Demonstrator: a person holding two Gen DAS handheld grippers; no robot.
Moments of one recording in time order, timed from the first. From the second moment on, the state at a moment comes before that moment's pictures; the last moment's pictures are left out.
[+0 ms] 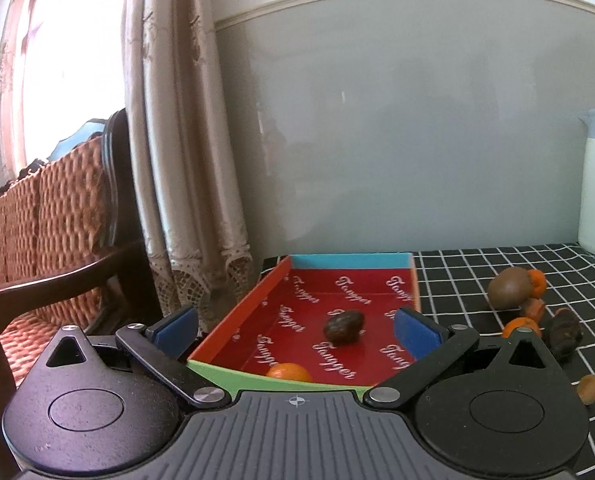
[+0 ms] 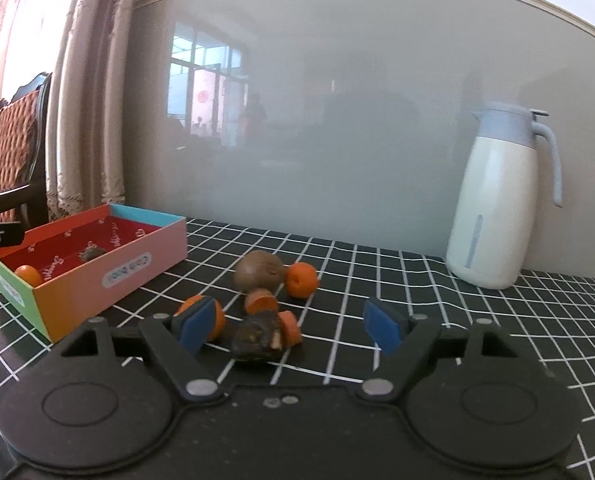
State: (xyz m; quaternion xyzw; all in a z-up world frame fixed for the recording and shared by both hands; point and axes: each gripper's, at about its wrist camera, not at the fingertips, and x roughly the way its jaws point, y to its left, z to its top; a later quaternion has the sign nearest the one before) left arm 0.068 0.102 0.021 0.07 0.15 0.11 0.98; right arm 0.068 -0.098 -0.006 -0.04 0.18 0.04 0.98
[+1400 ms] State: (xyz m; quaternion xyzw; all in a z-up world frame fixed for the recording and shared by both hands) left arm 0.077 0.166 0.004 0.05 0.19 0.15 0.97; right arm 0.143 -0.066 -0.034 0.00 0.30 0.02 0.95
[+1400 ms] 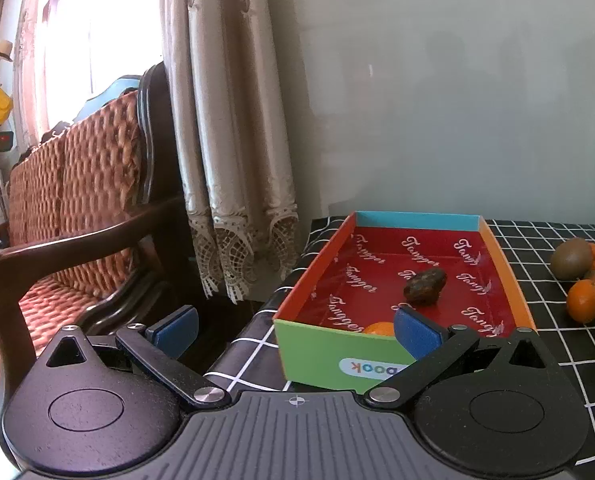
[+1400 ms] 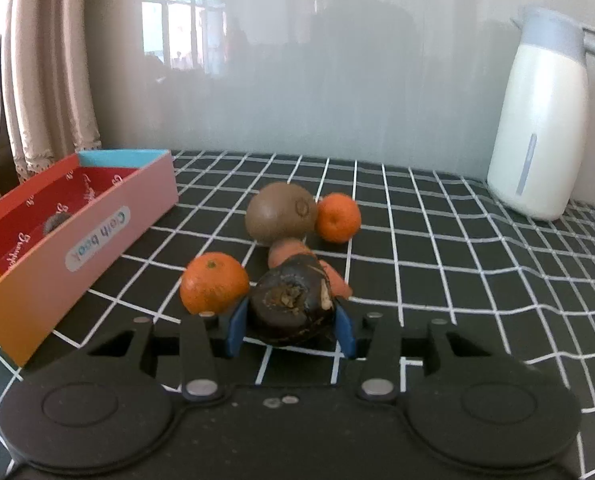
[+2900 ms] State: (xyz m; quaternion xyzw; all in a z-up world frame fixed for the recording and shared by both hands) left arm 0.041 0.248 0.010 0.02 0.20 0.21 0.96; right arm 0.116 0.073 0.010 -0.02 0.17 0.15 0.98
